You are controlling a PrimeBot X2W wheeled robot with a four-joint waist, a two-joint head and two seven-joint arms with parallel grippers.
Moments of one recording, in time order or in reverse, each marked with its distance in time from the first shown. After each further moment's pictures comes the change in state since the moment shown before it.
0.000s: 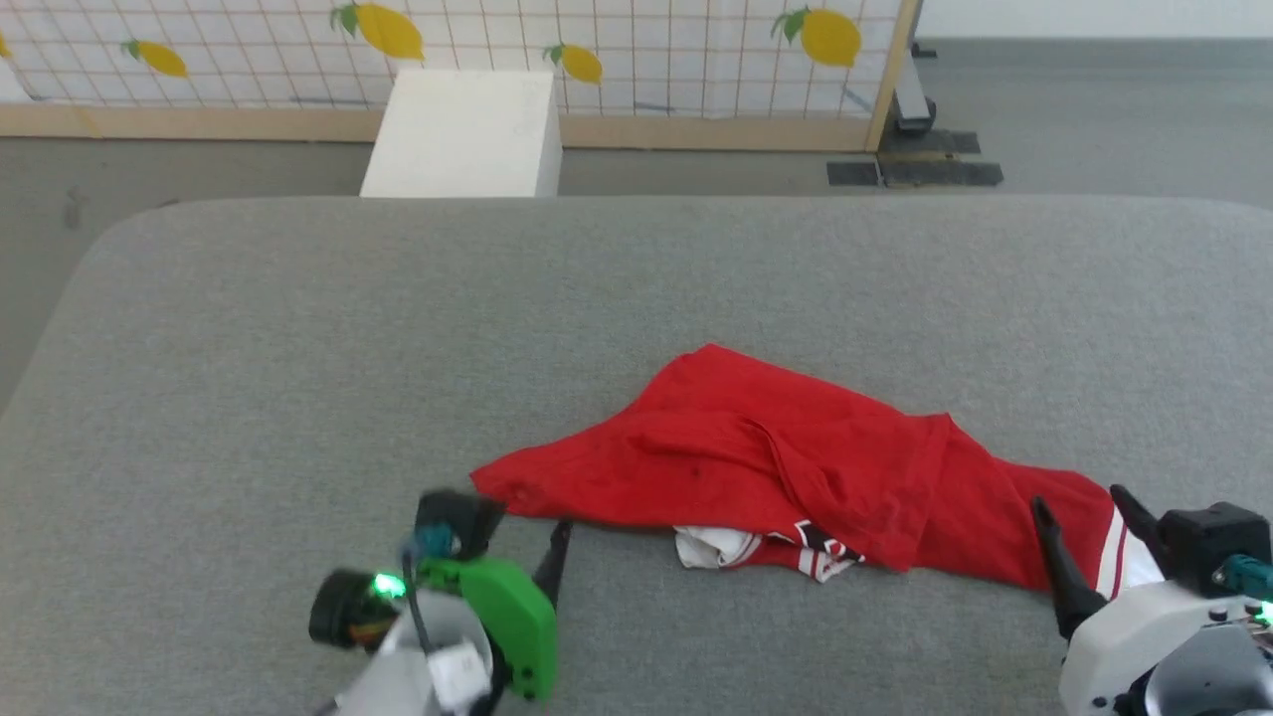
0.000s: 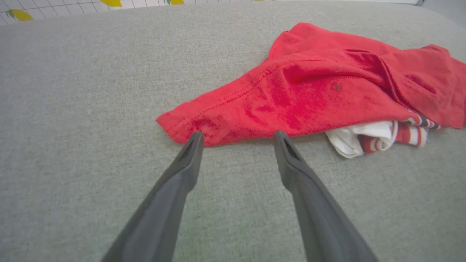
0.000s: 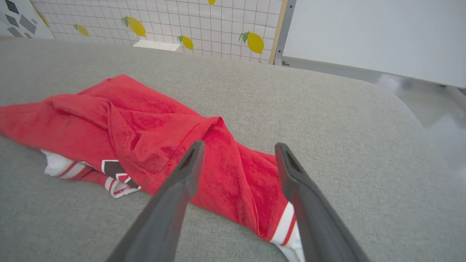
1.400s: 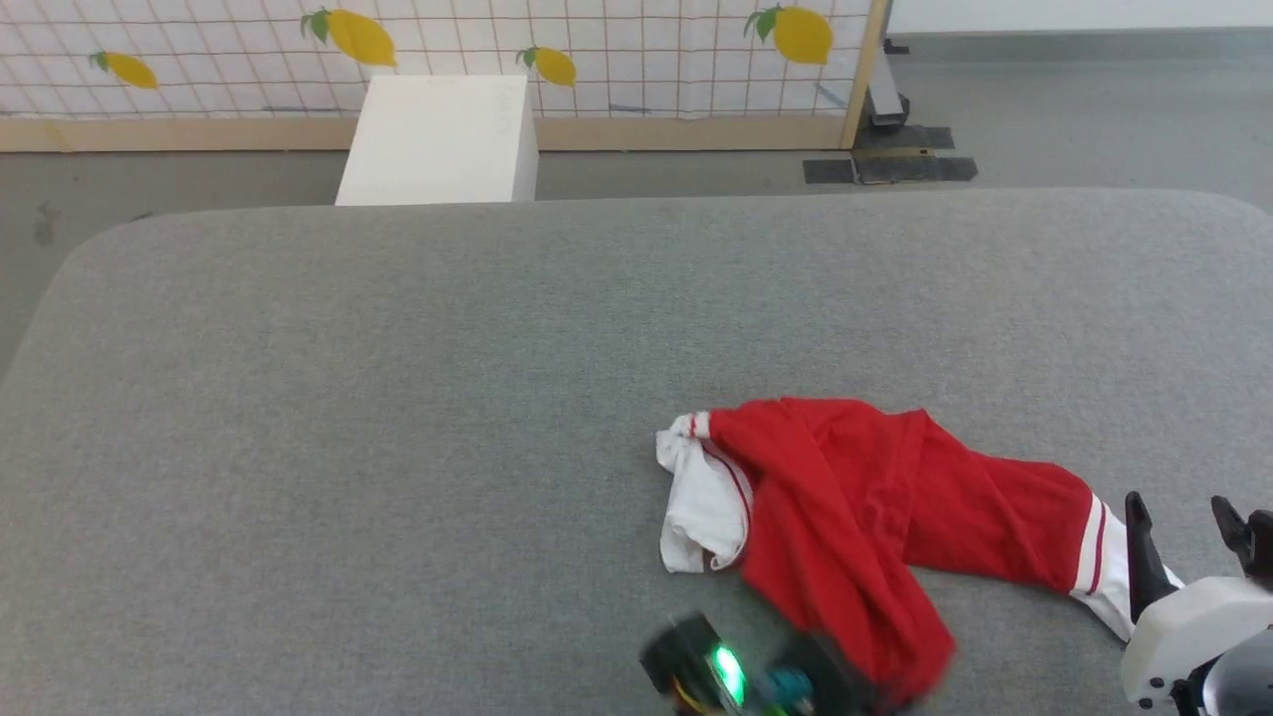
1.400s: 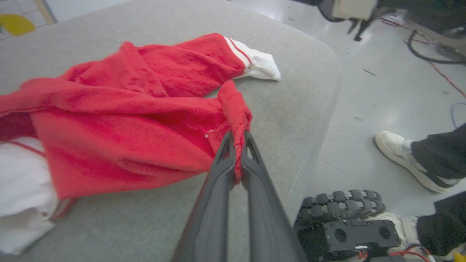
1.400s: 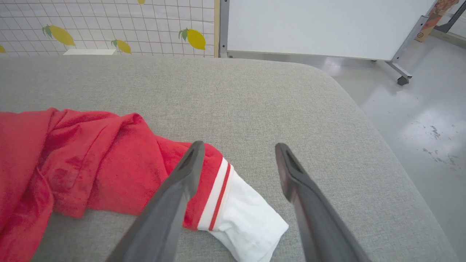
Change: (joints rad) left arm -0.149 -0.080 -0.654 -0.013 -0.129 -0.103 -0.046; right arm -0.044 0.091 -0.205 0.099 -0.112 0.000 -0.061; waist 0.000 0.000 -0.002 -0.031
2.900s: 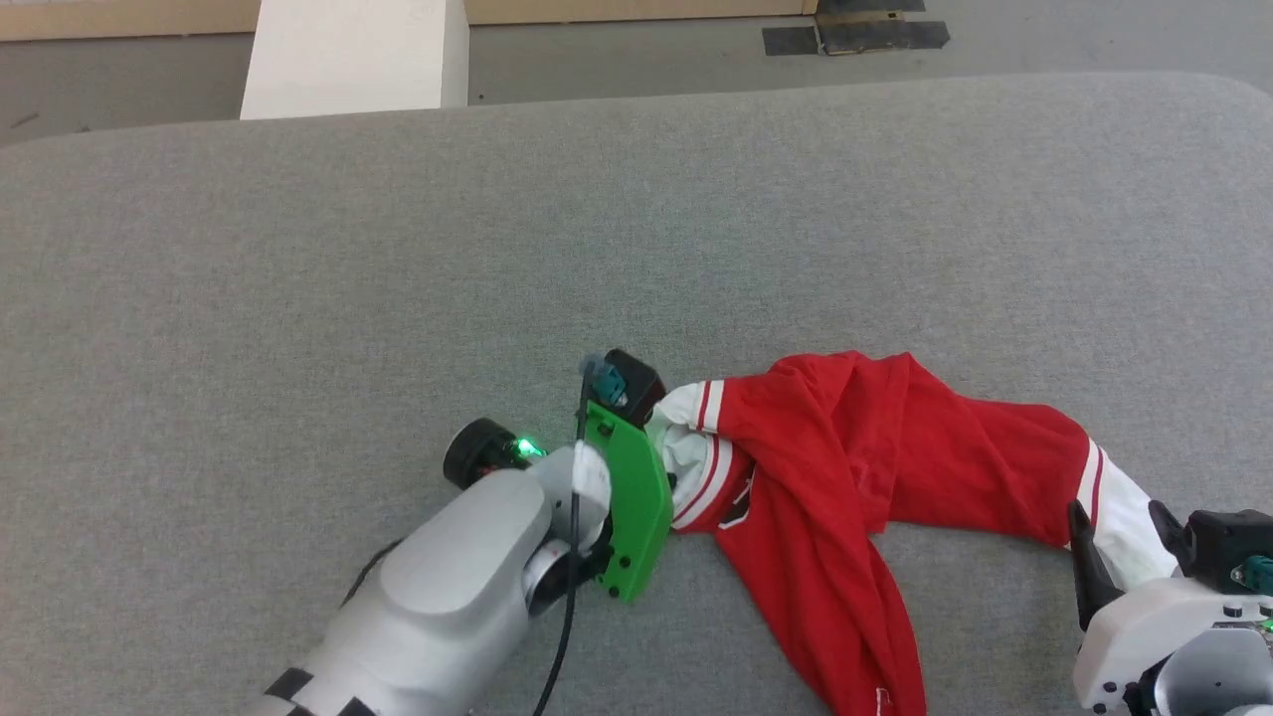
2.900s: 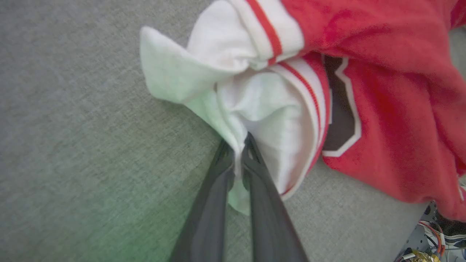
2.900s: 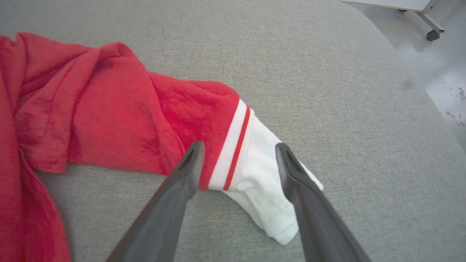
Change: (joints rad) left arm -0.395 0.112 0.072 0.363 -0.332 0.020 0.389; right arm -0.001 0.012 0.072 0.027 0.022 0.000 0.012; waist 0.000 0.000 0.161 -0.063
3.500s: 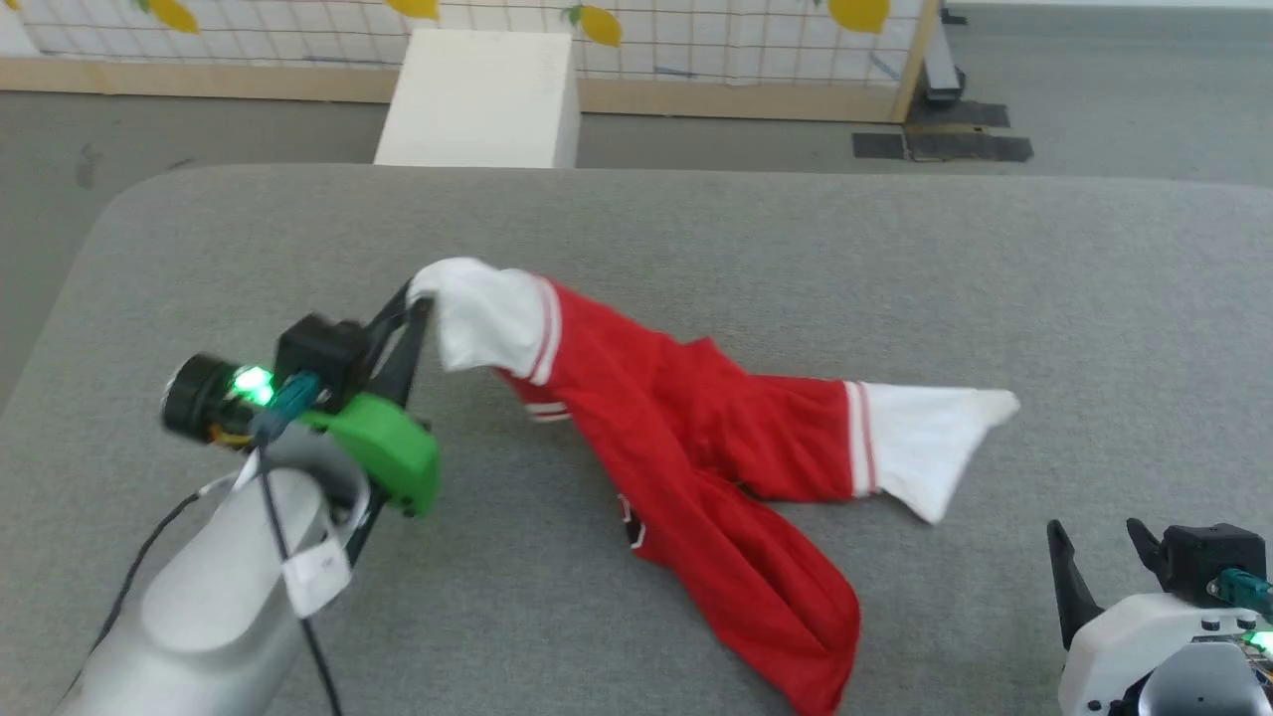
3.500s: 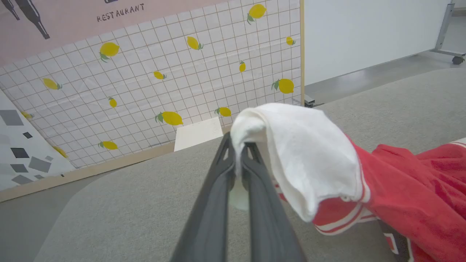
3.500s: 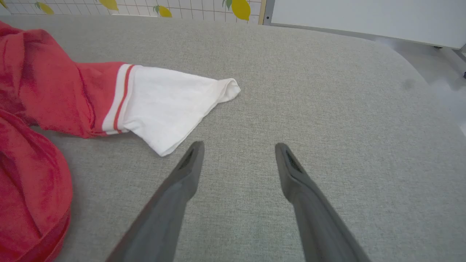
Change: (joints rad) left arm 0.110 0.317 0.208 -0.248 0.172 0.204 -0.683; right arm 0.026 -0.003 0.032 0.000 -0.001 0.000 0.011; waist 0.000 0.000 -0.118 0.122
